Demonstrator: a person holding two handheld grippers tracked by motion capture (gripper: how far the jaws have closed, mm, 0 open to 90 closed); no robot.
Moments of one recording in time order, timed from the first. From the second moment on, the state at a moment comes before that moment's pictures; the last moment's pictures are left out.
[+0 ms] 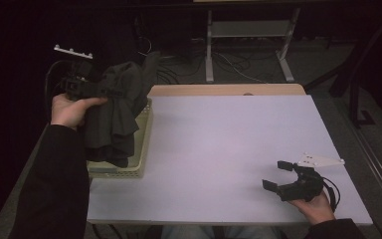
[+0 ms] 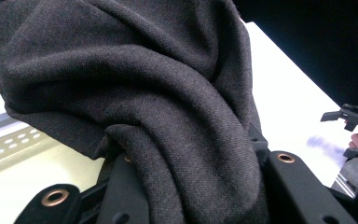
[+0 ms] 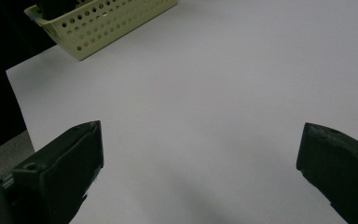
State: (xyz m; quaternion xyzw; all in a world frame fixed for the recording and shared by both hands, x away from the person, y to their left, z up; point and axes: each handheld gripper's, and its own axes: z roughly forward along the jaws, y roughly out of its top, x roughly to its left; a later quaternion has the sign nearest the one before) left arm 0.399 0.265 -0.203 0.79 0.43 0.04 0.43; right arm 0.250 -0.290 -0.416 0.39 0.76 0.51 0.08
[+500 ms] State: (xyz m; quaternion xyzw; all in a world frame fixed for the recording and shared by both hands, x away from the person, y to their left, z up) left arm 0.397 0.234 -0.189 0.81 0.40 0.04 0.42; right arm 0.250 -0.291 -0.416 0.39 0.76 0.51 0.08
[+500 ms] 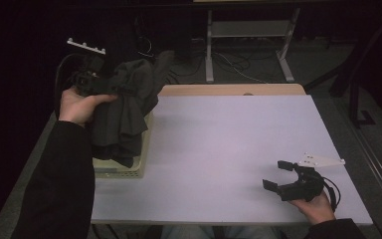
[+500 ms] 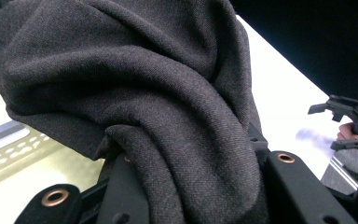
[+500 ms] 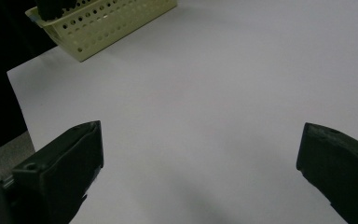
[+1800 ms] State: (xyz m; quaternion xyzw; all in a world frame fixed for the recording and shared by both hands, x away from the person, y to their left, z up) left arm 0.410 0.143 -0.210 0.84 0.32 -0.02 0.43; right arm 0.249 -0.292 -0.415 0.39 0.76 0.51 0.08
